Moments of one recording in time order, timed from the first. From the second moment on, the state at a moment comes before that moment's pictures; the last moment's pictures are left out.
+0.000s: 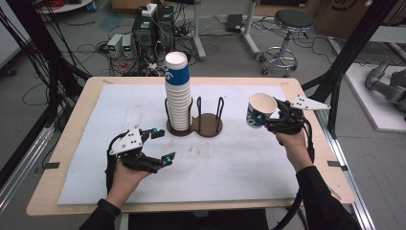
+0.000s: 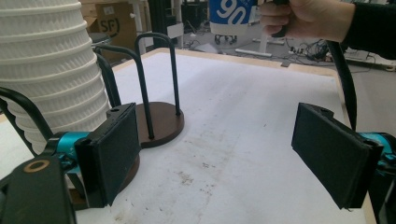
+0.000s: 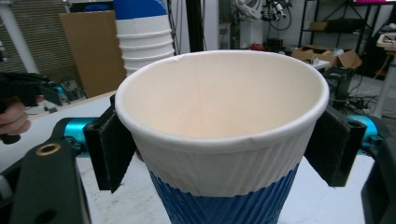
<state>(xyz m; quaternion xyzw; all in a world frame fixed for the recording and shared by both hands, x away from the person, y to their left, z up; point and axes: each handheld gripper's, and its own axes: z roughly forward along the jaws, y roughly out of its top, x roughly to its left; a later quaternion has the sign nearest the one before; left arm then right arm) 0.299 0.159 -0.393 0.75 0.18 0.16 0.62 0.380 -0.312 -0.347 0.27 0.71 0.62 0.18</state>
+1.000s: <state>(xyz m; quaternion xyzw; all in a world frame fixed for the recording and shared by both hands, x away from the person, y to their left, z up) 0.298 0.157 -0.395 0.76 0.18 0.16 0.61 0.418 -0.320 -0.377 0.35 0.70 0.58 0.24</state>
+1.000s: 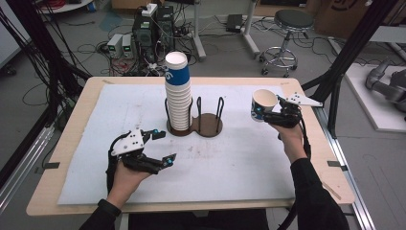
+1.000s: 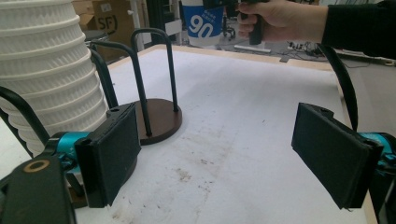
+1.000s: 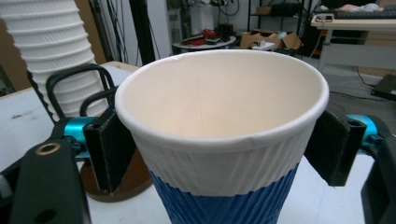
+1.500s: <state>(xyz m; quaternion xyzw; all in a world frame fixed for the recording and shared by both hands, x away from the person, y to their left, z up) 0.299 0.156 -0.397 0.76 0.17 0.16 0.61 0.423 -0.325 -0.402 0.38 0.69 0.57 0.24</state>
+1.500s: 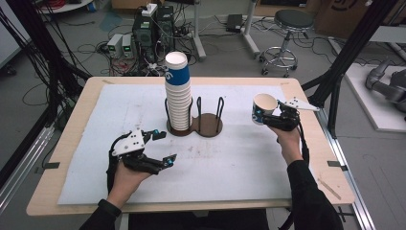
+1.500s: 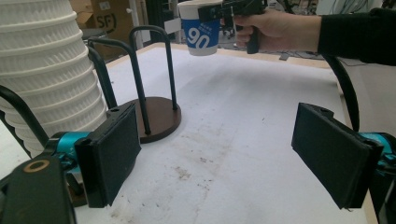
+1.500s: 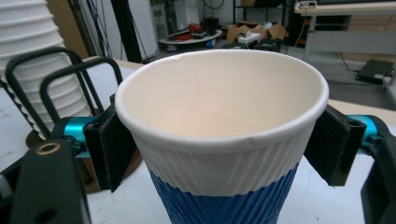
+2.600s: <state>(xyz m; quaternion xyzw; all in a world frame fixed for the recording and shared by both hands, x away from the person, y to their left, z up) 0.299 0.153 -0.401 0.76 0.17 0.15 0.61 0.447 -0.318 -0.444 0.45 0.67 0.52 0.26</state>
